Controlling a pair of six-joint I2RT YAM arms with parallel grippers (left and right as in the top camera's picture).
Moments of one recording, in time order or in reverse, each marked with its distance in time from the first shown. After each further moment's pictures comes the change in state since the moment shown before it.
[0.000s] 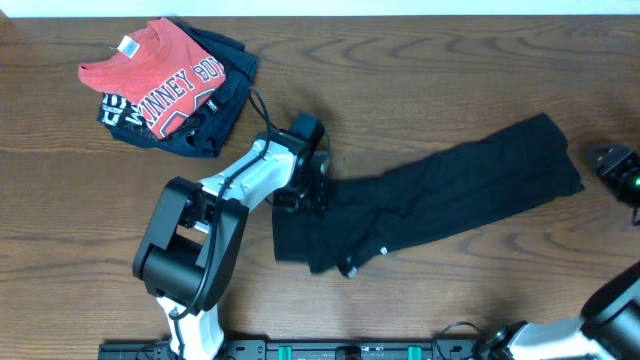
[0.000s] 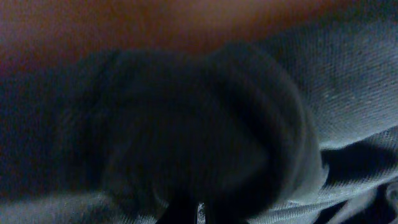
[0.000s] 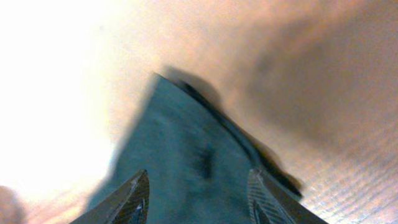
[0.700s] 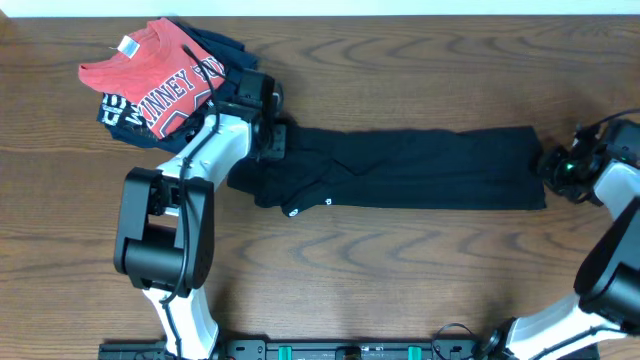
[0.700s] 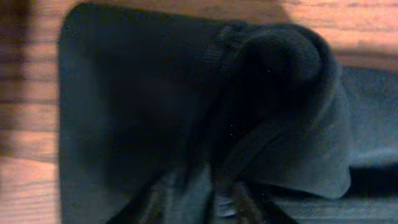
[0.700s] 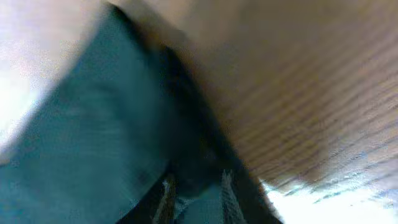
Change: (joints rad) left arm 0.224 0.026 0.124 0.163 -0.266 0.132; right arm 0.282 0.177 0.001 -0.121 0.307 0.085
